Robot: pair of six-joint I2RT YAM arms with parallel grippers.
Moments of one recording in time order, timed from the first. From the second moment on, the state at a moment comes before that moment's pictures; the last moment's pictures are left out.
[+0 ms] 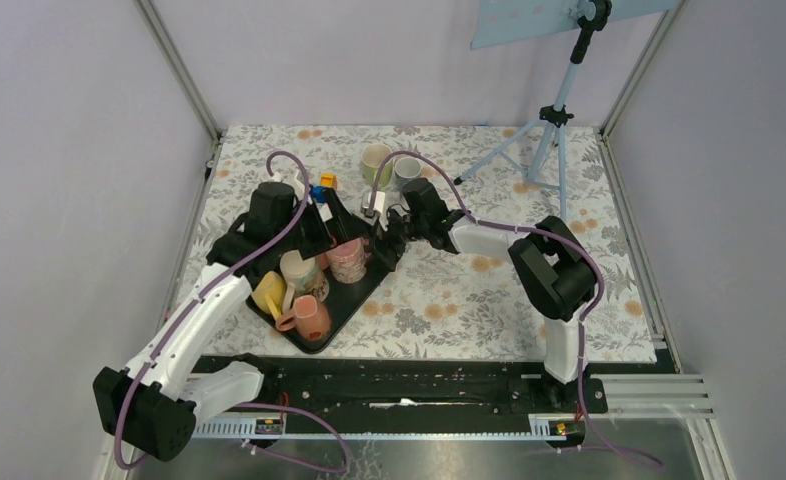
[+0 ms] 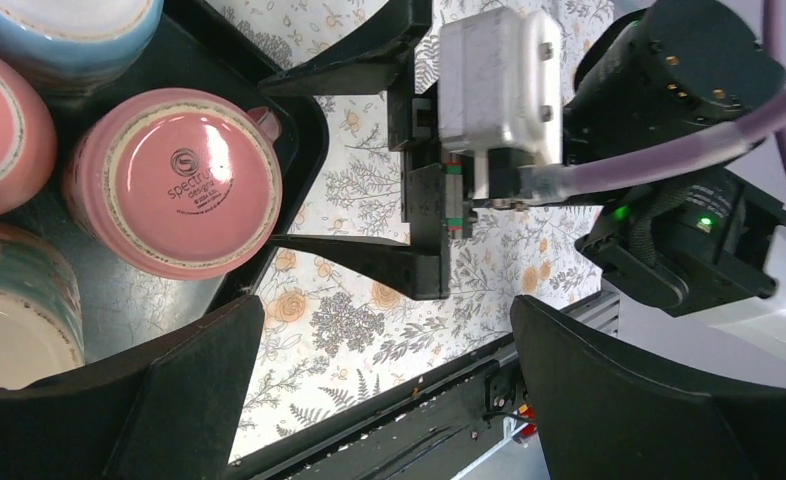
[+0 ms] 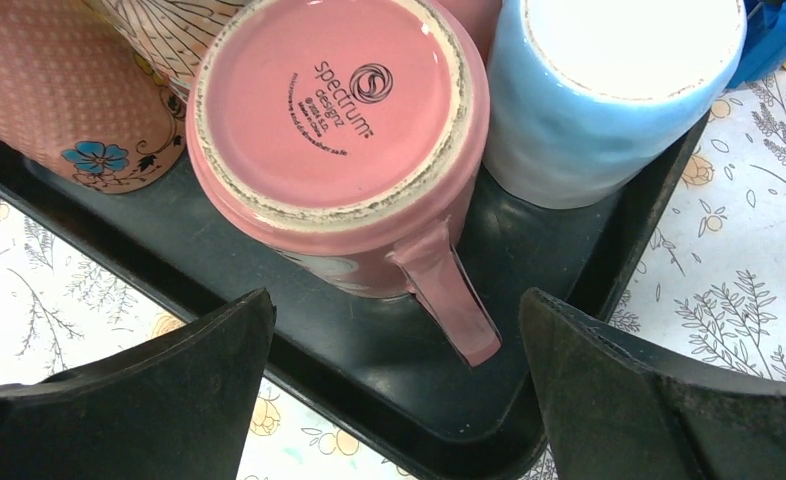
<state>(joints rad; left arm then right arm) -0.39 1.05 0.99 -0.54 0.28 -0.74 0.70 1.97 1.24 0.09 -0.69 -0.38</state>
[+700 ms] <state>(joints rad) -0.39 1.08 0.95 -0.49 0.29 -0.78 0.72 1.87 1.07 0.15 -0.72 -0.29</state>
